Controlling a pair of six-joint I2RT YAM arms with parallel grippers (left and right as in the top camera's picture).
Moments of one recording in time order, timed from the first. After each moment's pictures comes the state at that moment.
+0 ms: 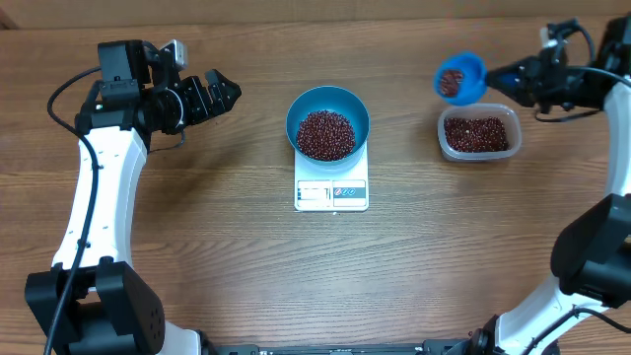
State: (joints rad) left arm 0.10 1.68 1.43 -0.68 0.55 -0.31; right arm -0.32 1.94 1.82 -1.13 -1.02 0.02
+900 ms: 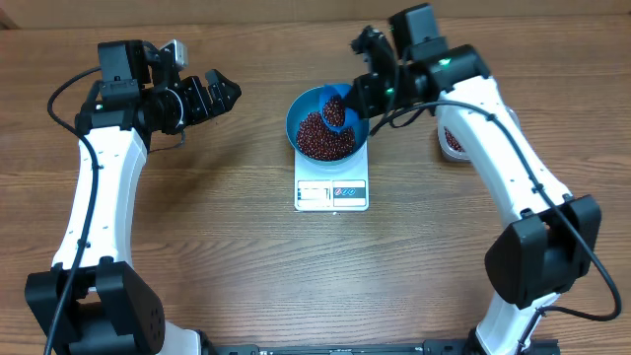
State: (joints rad) left arm 0.10 1.68 1.43 -0.68 0.55 -0.31; right arm 0.36 1.94 1.82 -0.90 -0.38 0.02
